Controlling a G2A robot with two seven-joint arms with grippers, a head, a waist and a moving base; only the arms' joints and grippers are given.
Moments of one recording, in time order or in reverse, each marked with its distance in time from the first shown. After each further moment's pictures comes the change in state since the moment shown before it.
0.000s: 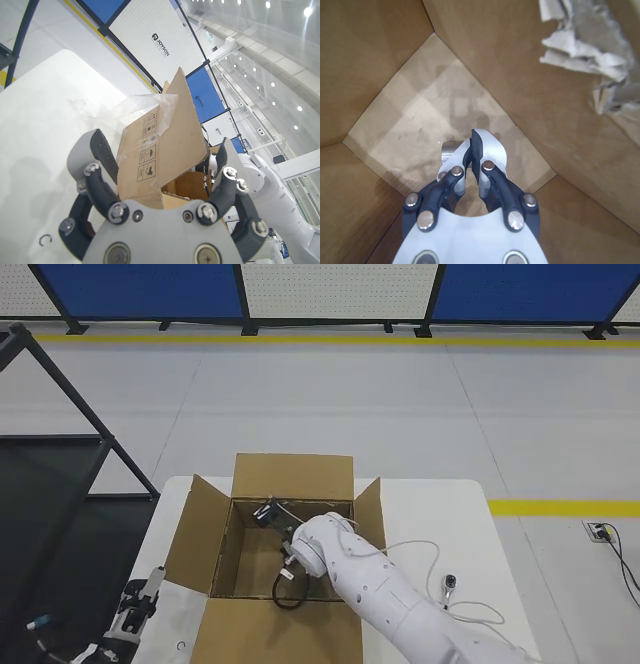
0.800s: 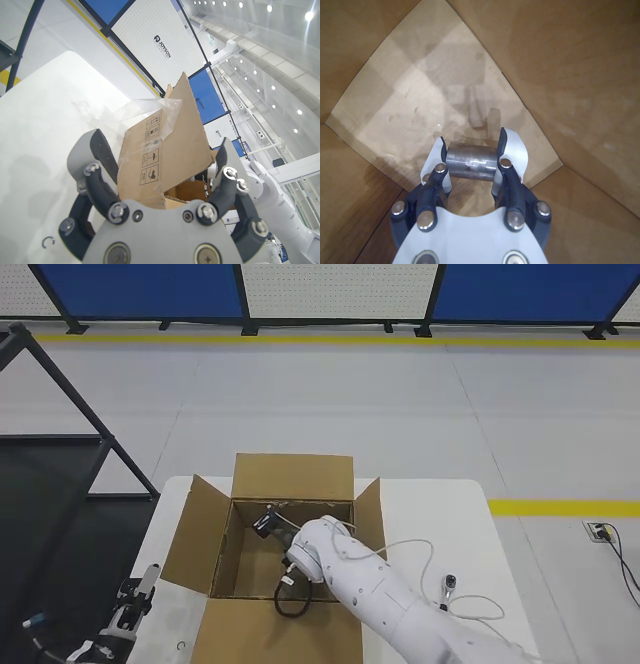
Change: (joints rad) left arm -0.016 0.002 -0.016 0.019 -0.022 0.004 -0.011; right arm 0.028 -0.023 -0.104 0.050 0.059 -0.006 0.075
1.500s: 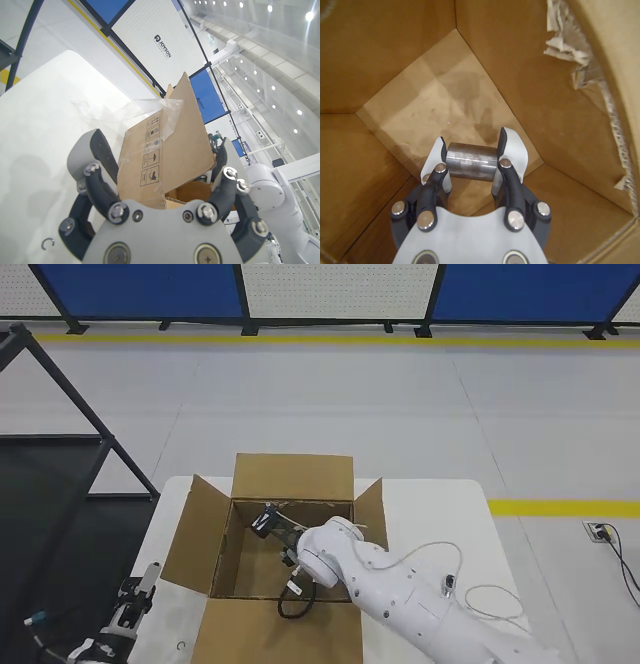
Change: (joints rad) left arm -0.011 0.000 0.001 0.010 -0.004 0.005 -0.003; right arm -0.055 0.182 0.017 -0.366 -0.043 0.054 0.064
